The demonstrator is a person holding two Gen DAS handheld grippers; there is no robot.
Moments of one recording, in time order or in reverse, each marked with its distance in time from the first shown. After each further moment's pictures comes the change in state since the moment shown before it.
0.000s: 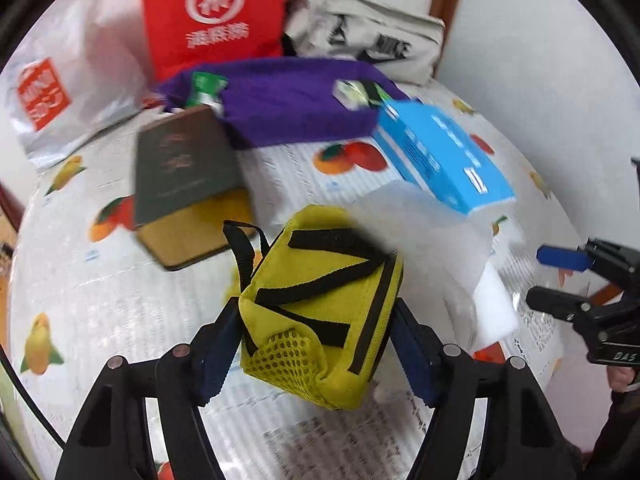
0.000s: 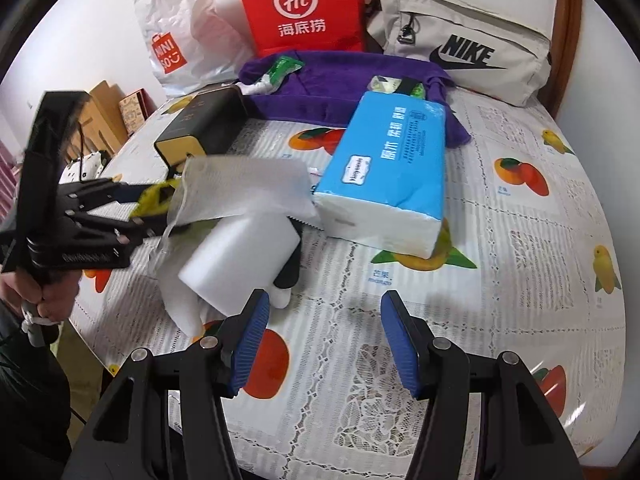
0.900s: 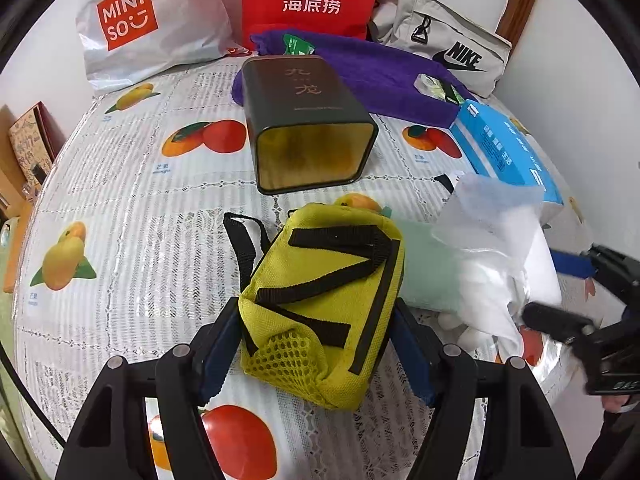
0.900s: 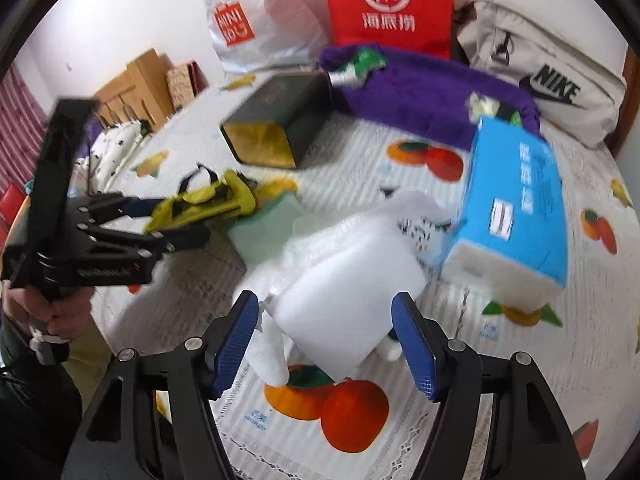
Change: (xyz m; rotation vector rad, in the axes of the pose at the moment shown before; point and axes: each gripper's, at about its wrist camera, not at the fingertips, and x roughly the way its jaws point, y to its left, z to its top) left arm 0.002 0.052 -0.042 -0.177 0.037 0.076; right arm 0.037 0.067 0.023 -0.134 0.043 0.104
